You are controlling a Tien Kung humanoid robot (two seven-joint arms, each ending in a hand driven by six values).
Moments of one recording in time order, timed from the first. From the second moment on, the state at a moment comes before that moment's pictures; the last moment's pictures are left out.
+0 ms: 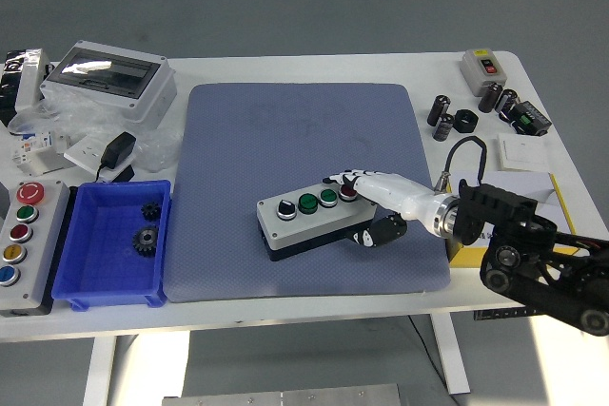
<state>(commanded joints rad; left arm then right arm) -0.10 0.12 -1.50 -0.18 1.58 -0.08 0.07 0.68 -0.57 0.38 1.51 -1.54 0.00 -0.18</state>
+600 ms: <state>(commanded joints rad) -0.10 0.13 -1.48 -0.18 1.56 -0.08 0.06 0.77 -0.54 0.33 1.45 -1.42 0.05 -0.20</state>
